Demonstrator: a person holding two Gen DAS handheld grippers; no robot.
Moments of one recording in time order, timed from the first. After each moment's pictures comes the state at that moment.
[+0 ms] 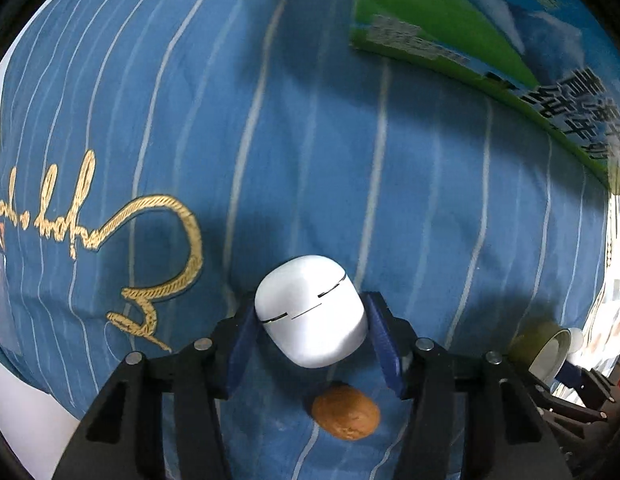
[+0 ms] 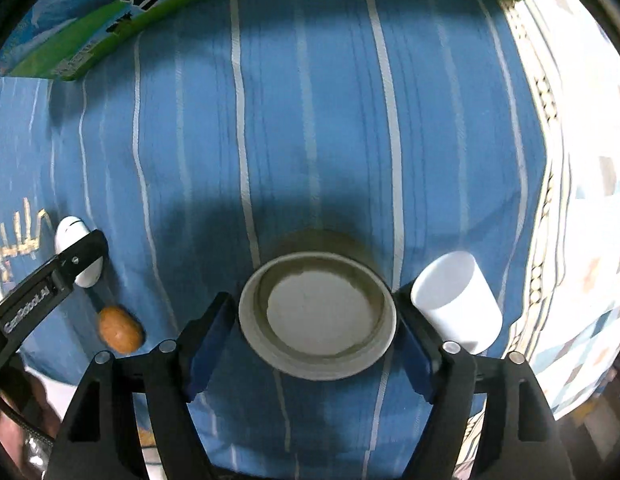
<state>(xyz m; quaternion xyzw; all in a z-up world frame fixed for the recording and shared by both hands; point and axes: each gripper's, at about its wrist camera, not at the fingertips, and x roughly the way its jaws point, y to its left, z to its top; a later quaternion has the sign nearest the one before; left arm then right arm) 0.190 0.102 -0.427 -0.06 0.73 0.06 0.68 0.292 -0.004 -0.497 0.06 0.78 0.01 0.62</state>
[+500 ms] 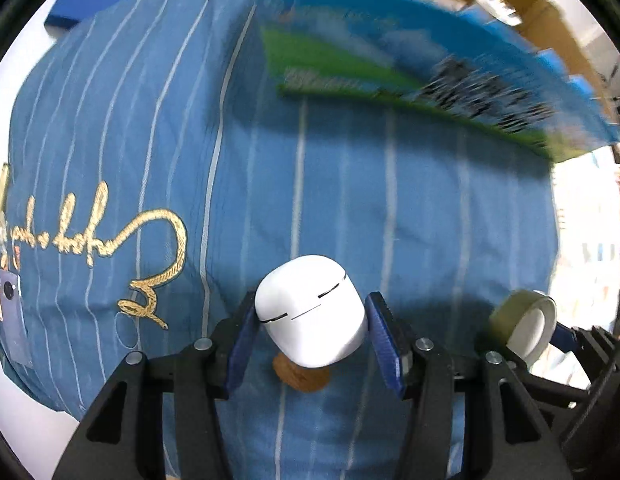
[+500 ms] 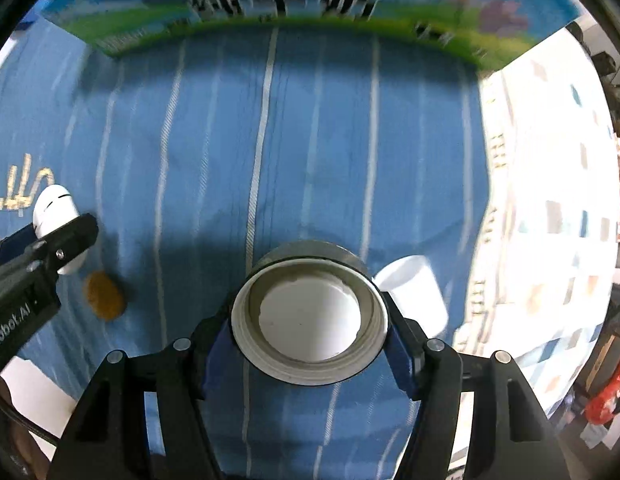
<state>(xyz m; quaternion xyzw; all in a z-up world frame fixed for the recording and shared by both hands) 0.146 0.018 -0.352 -0.03 0.68 0.02 0.73 0.264 0.017 -0.438 -0.03 0.74 0.03 0.67</state>
